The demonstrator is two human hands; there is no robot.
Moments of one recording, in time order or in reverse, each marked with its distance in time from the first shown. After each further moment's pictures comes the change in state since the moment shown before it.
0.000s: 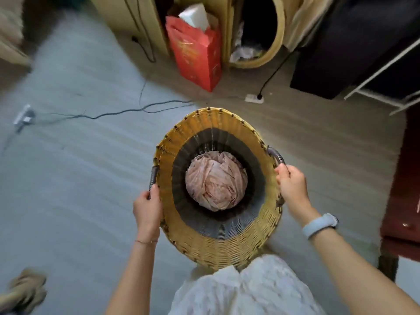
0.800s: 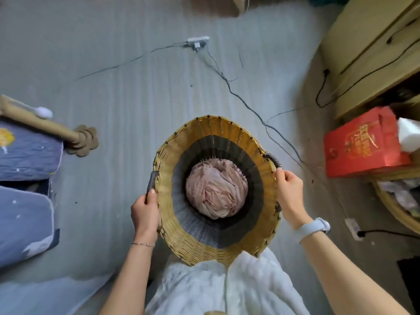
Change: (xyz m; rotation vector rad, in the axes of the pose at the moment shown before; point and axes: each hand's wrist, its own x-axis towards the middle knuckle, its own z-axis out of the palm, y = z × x) left_hand 0.098 -0.064 -0.143 -0.550 0.678 -0.653; right_hand 0.006 -0.251 0.326 -0.395 -0.723 -0.421
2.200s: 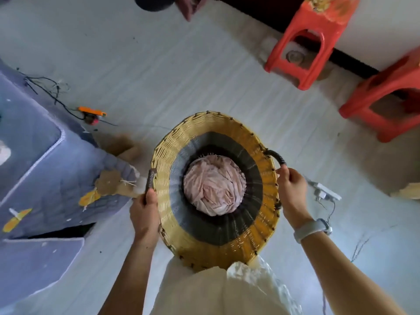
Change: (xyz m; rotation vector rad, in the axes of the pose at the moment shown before) left_hand 0.639 0.366 -0.221 -0.247 0.586 -0.356; right_hand 0.264 -0.643 0.681 -0.274 -0.478 -0.505
